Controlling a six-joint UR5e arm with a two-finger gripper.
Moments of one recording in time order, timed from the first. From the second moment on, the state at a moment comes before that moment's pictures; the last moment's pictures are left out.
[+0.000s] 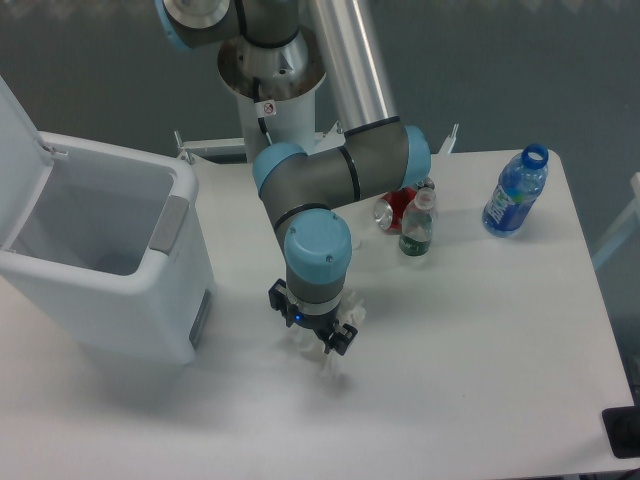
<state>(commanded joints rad) 2.35 -2.08 -1.64 -0.99 1.56 0.96</state>
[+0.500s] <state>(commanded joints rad) 2.35 -2.07 -1.58 -0.99 1.55 0.89</state>
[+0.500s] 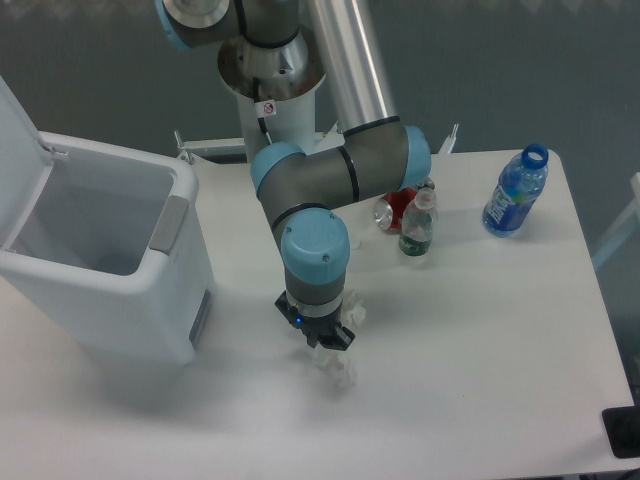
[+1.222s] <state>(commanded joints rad) 2.35 -2.09 -1.58 -0.99 1.56 0.91</state>
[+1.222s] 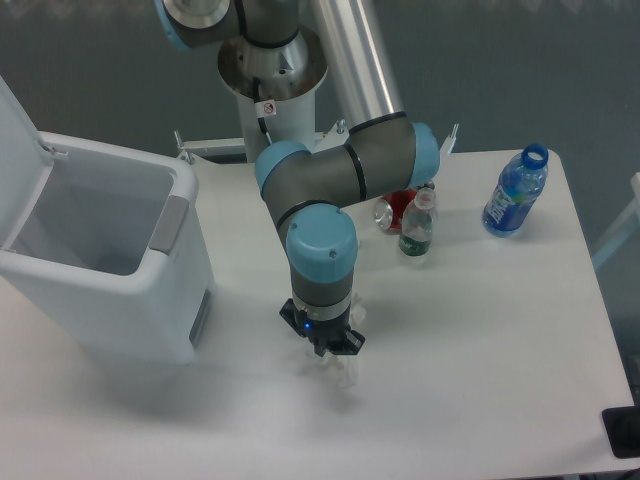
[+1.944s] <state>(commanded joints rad) 2.34 -2.12 -1.58 -0.98 1.60 0.92</state>
